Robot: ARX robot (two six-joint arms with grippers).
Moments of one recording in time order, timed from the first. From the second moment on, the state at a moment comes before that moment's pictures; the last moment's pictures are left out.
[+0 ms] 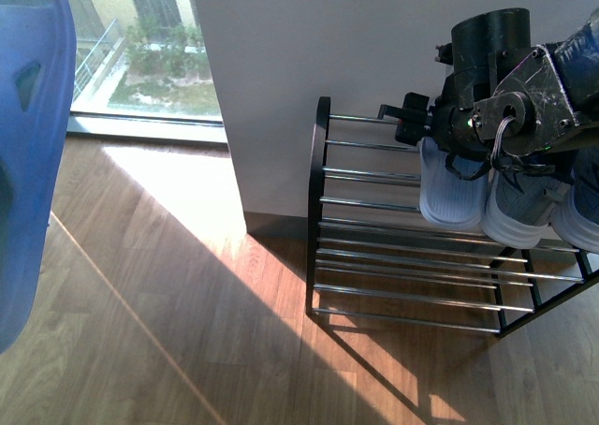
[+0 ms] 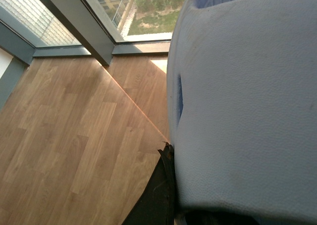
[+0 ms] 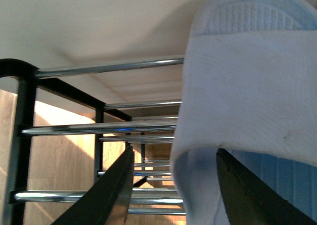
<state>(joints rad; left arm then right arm) -0.35 1.21 0.33 0.33 -0.54 0.00 0.24 2.55 1.40 0.45 0.16 0.36</state>
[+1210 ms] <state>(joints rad) -0.35 1.21 0.33 0.33 -0.54 0.00 0.14 1.69 0.30 1.37 0.13 0.05</state>
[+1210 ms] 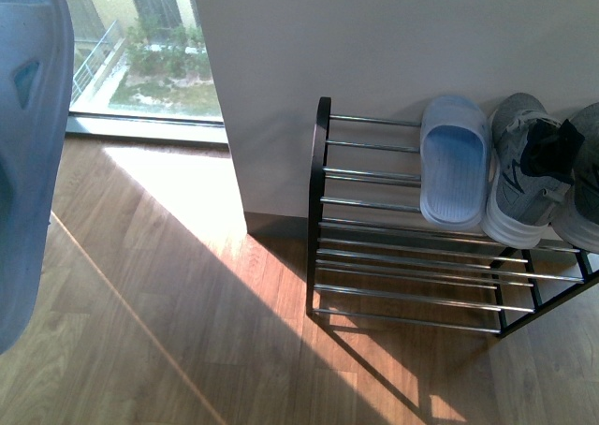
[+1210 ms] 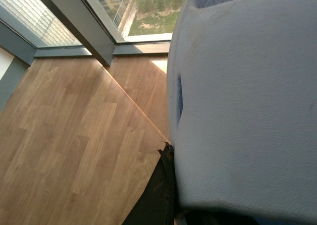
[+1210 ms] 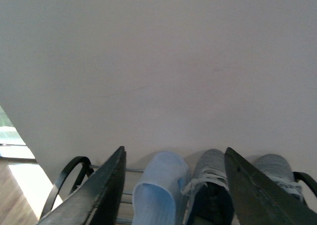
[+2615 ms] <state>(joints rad) -0.56 2.73 2.14 -0.30 -0.25 -0.11 0.00 0.45 0.02 0.45 0.00 0.00</state>
